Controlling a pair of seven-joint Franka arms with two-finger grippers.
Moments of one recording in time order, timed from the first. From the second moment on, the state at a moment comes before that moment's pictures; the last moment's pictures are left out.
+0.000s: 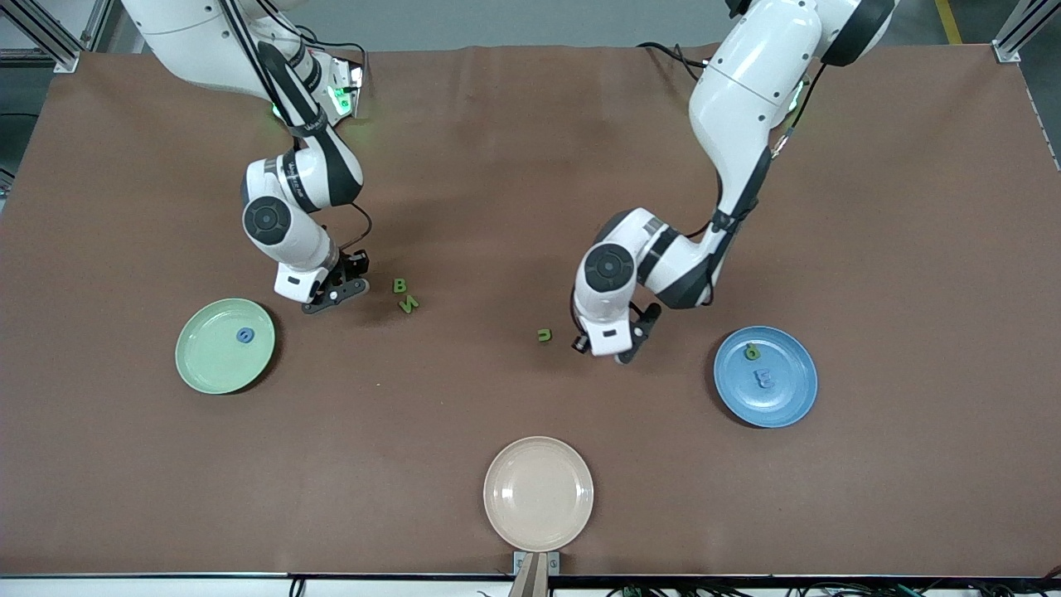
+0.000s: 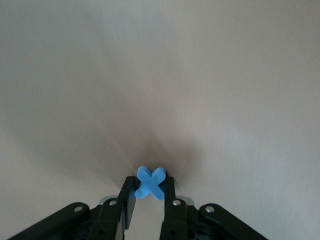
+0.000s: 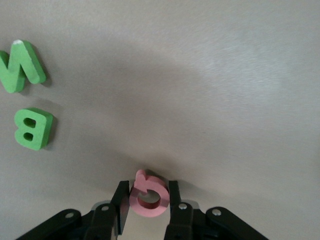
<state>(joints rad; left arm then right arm) -0.55 0.78 -0.08 -1.56 0.12 2.31 -1.66 0.32 0.29 -0.04 -2.37 0.06 2.53 -0.21</state>
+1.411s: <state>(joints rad) -0.18 0.61 -0.08 -1.67 0.16 2.18 -1.20 -0.10 0.49 -0.07 -2.05 0.01 2.43 -0.67</state>
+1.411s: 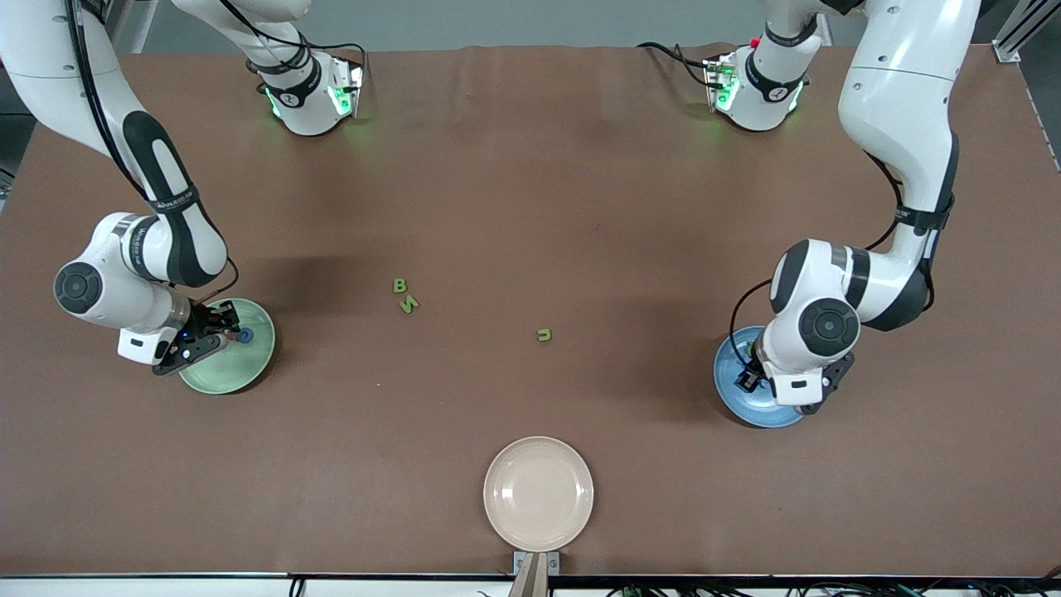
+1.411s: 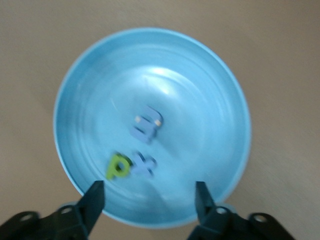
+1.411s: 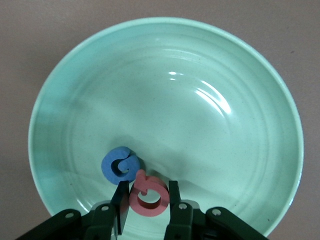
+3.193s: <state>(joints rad) -0.65 0.95 -0.15 -1.29 0.16 2.24 -2.10 0.44 0.36 -0.03 -1.98 0.02 2.19 -0.20</state>
